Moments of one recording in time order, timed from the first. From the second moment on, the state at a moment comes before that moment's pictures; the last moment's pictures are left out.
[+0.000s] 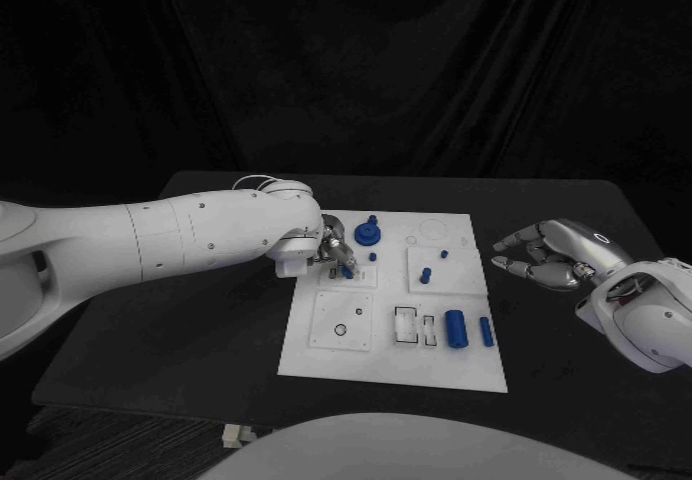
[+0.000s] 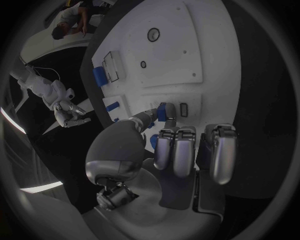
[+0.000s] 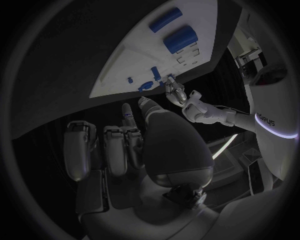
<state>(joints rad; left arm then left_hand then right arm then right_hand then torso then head) 1.28 -0.63 -0.21 1.34 -0.90 0.16 -0.63 0.99 0.03 0.47 0.00 0.30 0.91 0.05 0.39 1.06 1.47 -0.02 1.57 1.31 1.47 -0.07 1.58 1.31 0.01 1.47 0.05 1.51 1.31 1.21 -1.05 -0.25 1.64 -1.40 -0.54 -0.02 1.34 -0.01 0.15 0.21 0.33 0.96 0.13 0.08 0.12 1.47 0.04 1.57 1.31 1.47 -0.03 1.57 1.31 0.02 1.47 0.08 1.46 1.31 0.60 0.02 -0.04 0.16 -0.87</state>
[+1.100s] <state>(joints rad) 1.28 -0.63 -0.21 1.34 -0.90 0.16 -0.63 0.92 0.02 0.31 0.12 0.10 0.93 0.06 0.30 1.06 1.47 -0.01 1.57 1.31 1.46 -0.06 1.58 1.31 0.01 1.47 0.05 1.50 1.31 1.21 -1.05 -0.25 1.64 -1.40 -0.54 -0.02 1.34 -0.01 0.16 0.21 0.33 0.96 0.13 0.08 0.12 1.47 0.04 1.57 1.31 1.47 -0.03 1.57 1.31 0.02 1.47 0.08 1.46 1.31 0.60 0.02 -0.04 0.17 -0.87</state>
